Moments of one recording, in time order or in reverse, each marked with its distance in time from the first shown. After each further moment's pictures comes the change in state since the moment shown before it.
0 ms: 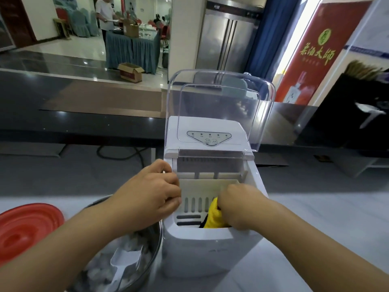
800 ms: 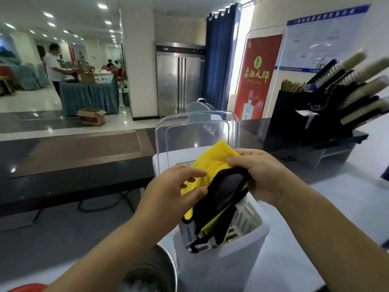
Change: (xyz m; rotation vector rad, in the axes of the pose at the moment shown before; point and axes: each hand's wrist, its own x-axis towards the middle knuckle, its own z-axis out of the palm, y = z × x) left_hand 0.035 0.017 -0.044 -0.701 0.397 0.017; right_hand -0.058 0.018 -0.066 2.080 0.688 0.081
